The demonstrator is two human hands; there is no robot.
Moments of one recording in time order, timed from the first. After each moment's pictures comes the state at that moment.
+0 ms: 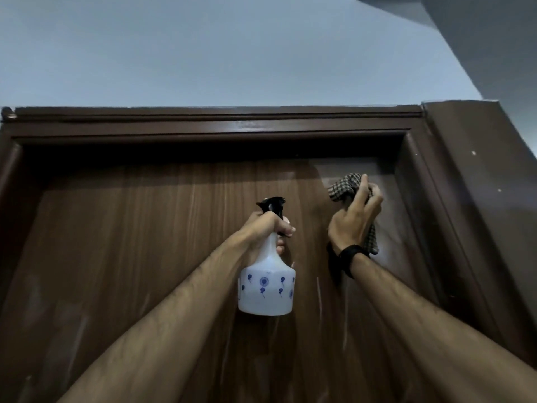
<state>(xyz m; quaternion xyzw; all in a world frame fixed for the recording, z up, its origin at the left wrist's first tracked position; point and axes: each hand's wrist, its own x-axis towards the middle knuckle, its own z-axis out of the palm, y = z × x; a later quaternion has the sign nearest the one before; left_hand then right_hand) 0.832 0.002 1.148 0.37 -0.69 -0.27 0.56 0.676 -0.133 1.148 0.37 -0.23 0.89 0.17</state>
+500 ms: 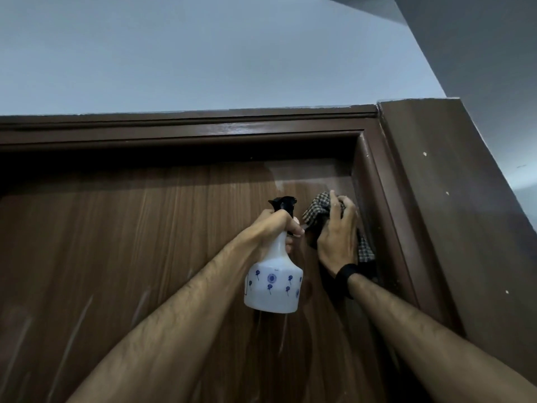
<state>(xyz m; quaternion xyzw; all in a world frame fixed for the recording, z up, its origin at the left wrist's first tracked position) 0.694 -0.025 1.150 0.42 -0.68 -0.23 0.56 0.580 -0.182 1.118 0.51 -0.25 0.78 0.26</state>
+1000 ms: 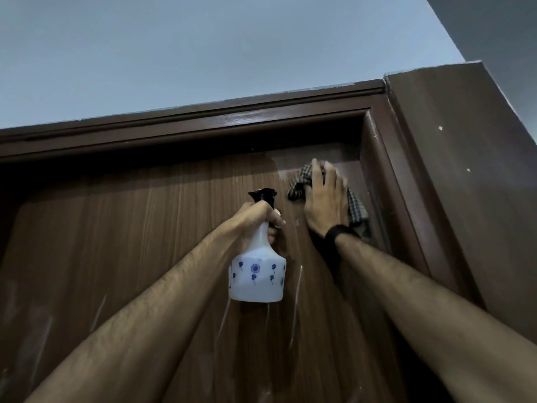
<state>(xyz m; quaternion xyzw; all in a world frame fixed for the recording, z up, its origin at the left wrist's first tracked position) 0.722 -0.021 1.157 0.47 -0.63 -0.20 0.58 0.601 -0.180 1.170 0.56 -0.28 0.72 0.30</state>
